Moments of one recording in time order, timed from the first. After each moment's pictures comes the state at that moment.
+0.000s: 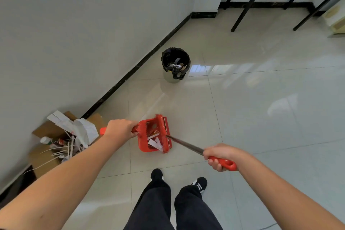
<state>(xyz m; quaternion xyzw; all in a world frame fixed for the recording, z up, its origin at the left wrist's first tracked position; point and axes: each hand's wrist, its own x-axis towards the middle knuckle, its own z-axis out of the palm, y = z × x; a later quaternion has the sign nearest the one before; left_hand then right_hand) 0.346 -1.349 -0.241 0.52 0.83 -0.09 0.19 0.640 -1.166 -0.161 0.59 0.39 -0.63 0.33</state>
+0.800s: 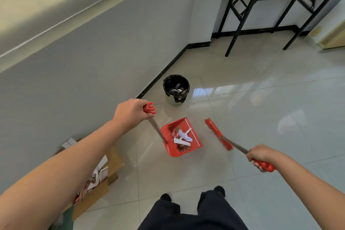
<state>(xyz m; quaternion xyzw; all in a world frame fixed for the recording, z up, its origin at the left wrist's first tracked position) 0.343 -1.277 -0.084 0.48 0.85 0.15 0.15 0.735 -1.084 -0.127 0.67 0.53 -0.46 0.25</state>
